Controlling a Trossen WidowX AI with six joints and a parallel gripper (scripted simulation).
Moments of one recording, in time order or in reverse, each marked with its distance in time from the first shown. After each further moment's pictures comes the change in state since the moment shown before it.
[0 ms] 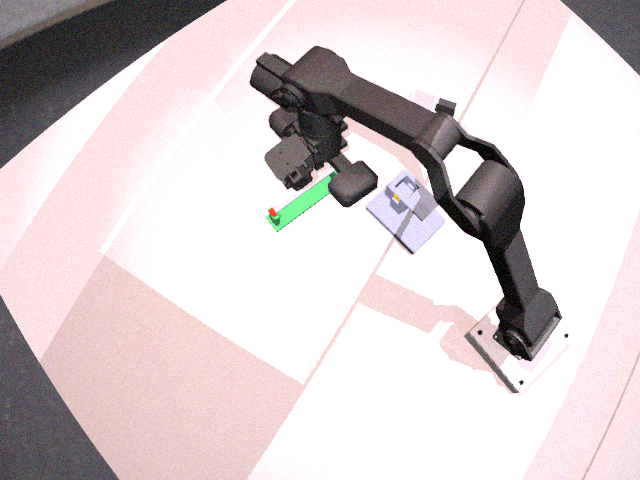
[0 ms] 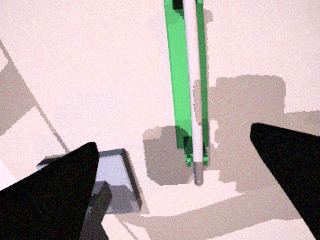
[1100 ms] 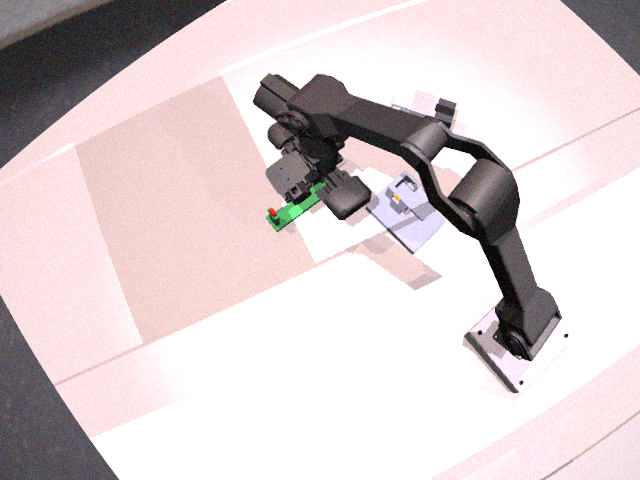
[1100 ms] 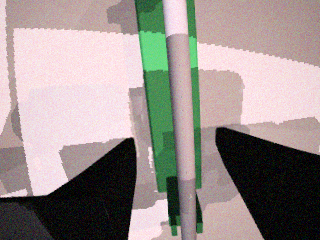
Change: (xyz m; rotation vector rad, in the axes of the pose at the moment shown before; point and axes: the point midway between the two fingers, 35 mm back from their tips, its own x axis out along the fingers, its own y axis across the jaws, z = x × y) arm 0.058 -0.018 -0.001 -0.015 -0.014 -0.079
